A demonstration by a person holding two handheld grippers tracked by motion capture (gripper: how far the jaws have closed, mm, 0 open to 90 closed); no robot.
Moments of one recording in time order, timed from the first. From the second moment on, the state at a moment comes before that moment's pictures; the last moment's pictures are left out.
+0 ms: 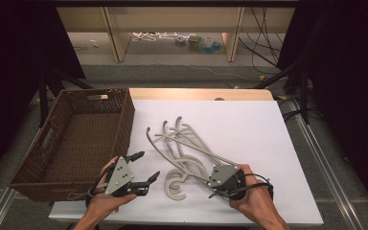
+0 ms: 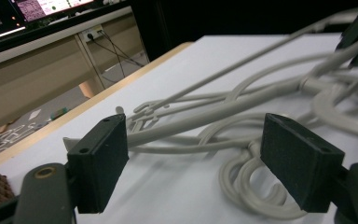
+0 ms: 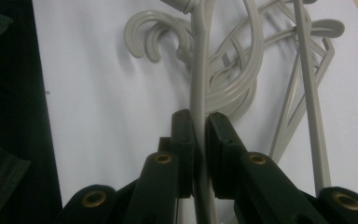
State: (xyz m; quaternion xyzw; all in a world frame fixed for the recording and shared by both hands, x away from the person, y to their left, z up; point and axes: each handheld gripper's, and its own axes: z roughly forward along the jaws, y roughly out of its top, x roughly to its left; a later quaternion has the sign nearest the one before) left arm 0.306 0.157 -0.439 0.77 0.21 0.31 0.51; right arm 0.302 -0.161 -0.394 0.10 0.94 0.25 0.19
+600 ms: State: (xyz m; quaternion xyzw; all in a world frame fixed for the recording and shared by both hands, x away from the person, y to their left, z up) left arm 0.308 0.131 -0.445 0.82 0.11 0.33 0.46; right arm 0.290 -0.155 -0.386 0.08 0.94 0.27 0.16
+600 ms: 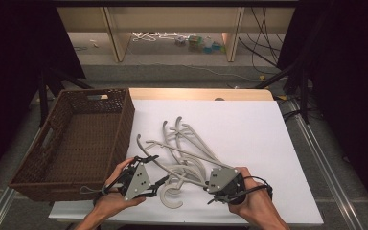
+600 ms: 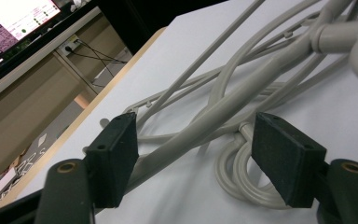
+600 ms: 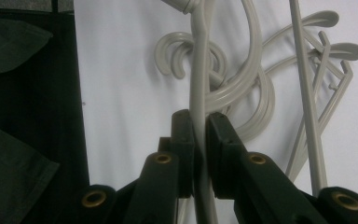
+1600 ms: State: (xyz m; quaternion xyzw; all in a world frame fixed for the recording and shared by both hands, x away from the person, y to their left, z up) left arm 0.304 0.112 -0.426 0.85 -0.10 0.37 0.37; right arm 0.299 -0.166 -0.382 0.04 0.94 0.31 0.14
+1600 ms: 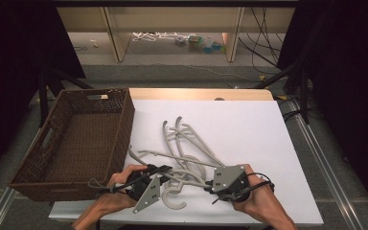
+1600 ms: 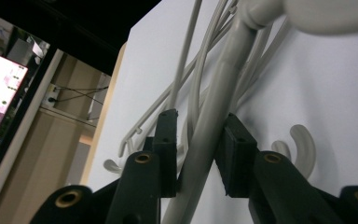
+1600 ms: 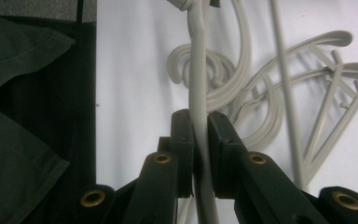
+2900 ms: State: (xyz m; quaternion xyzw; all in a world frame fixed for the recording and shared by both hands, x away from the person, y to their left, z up) left arm 0.348 0.160 -0.373 0.80 0.28 0.17 0.51; right arm 0.298 -0.201 -0.381 0.26 0.79 0.50 0.24
